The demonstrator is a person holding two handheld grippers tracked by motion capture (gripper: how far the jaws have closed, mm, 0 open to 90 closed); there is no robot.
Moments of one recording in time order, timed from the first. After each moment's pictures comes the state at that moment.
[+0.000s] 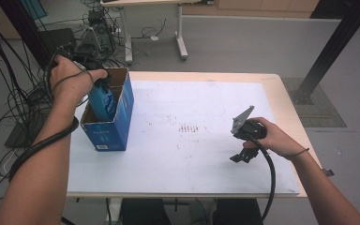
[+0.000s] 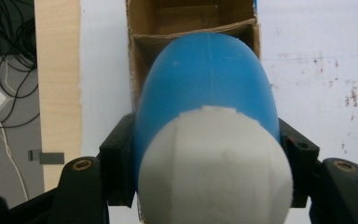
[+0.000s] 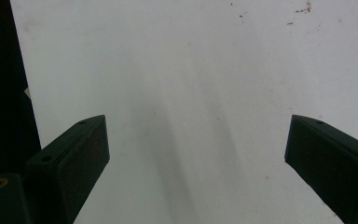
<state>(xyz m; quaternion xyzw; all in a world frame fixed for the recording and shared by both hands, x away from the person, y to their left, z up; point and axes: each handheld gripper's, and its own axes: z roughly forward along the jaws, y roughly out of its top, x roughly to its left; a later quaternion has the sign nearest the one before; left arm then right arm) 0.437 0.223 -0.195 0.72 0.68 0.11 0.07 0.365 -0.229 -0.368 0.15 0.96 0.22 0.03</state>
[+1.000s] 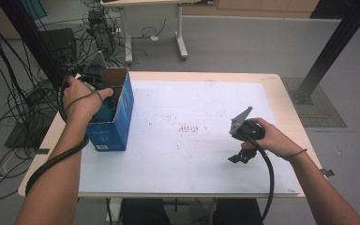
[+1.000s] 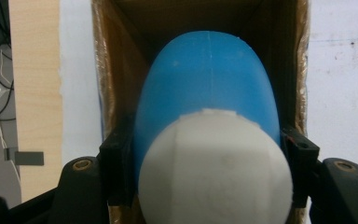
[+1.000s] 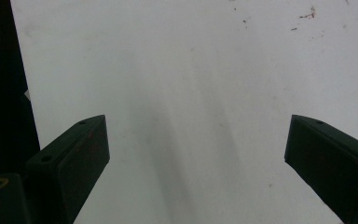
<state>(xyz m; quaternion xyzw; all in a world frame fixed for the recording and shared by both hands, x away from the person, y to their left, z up) 0.435 0.218 -0.254 0.71 0.69 0.11 0.06 0.364 -0.224 -0.370 0.14 0.96 0.22 0.03</state>
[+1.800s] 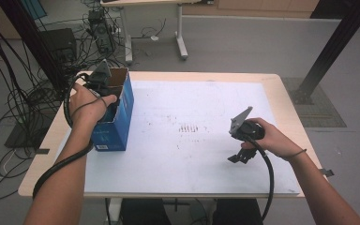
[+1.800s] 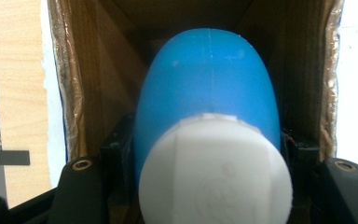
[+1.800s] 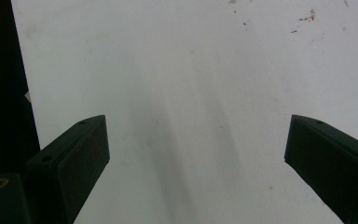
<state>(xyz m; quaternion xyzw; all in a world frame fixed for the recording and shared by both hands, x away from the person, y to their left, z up) 0.438 0.217 -0.273 0.71 0.69 0.10 0.05 0.364 -0.224 -0.370 0.14 0.96 0.22 0.03</state>
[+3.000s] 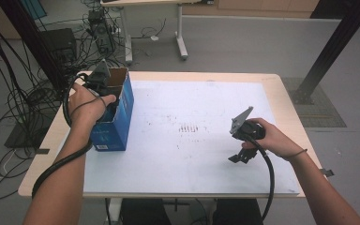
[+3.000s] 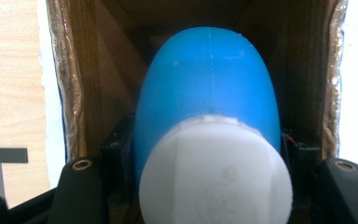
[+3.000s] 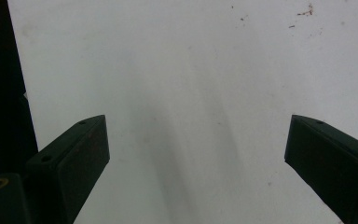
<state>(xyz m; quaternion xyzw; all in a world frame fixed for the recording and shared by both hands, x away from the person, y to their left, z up) 0.438 0.219 -0.273 0.72 0.69 0.09 0.04 0.365 -0.227 -0.371 0.15 0.96 0.22 0.03</state>
